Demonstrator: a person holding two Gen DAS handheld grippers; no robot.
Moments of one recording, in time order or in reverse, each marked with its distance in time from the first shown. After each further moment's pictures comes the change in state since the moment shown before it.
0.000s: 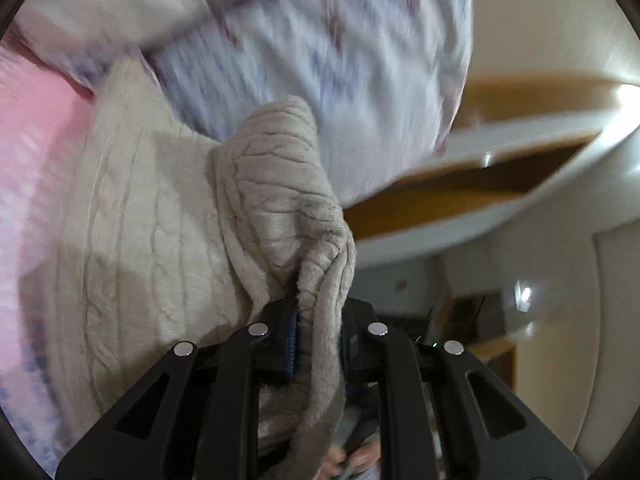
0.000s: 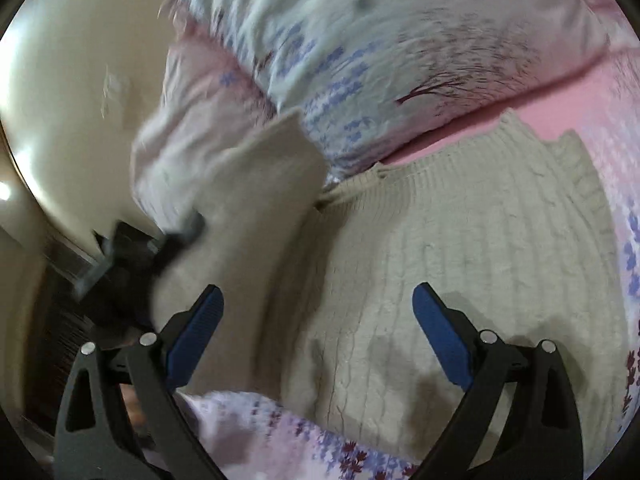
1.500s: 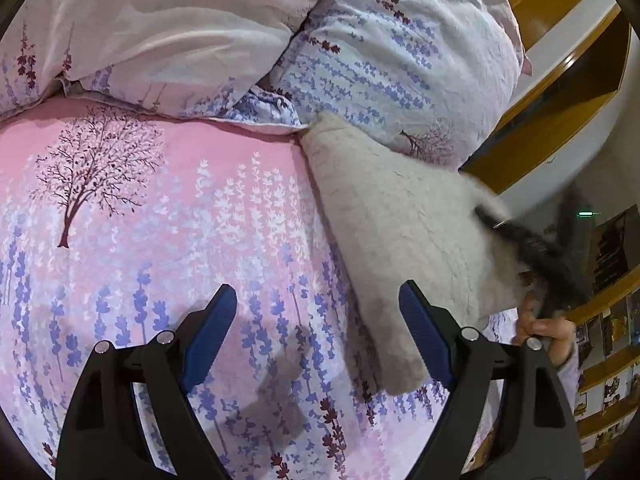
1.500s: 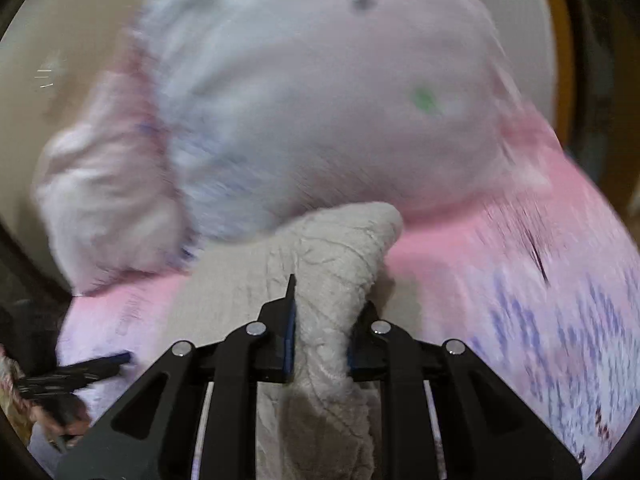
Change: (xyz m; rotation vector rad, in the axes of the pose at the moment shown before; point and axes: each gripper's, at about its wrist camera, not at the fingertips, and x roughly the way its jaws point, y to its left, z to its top) left arm -0.065 0.022 -0.023 0.311 -0.006 0.556; right arm -0.037 -0.011 0.032 -0.149 -0.088 -0.590
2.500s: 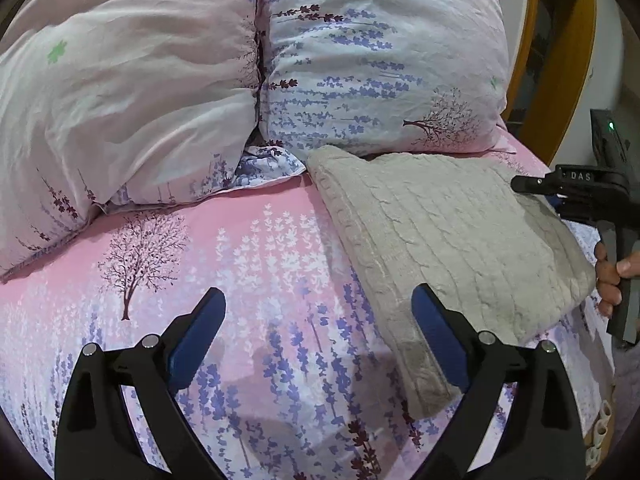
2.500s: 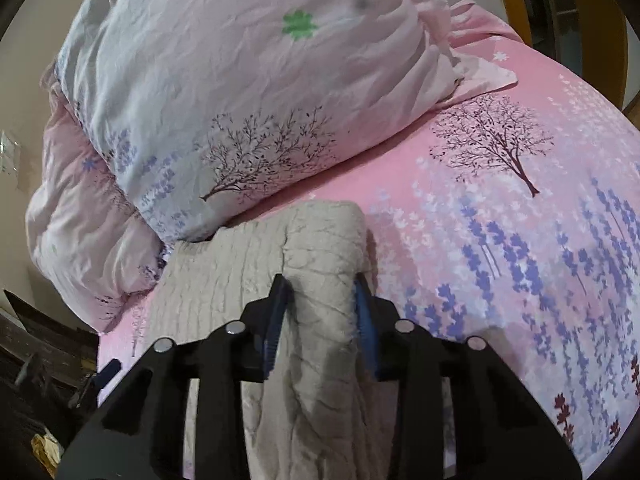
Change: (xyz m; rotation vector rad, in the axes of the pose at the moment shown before) left arm 0.018 -0.064 -0.017 0.339 -0.117 0.414; right arm -0.001 -0.034 0.000 0.188 0.008 0.078
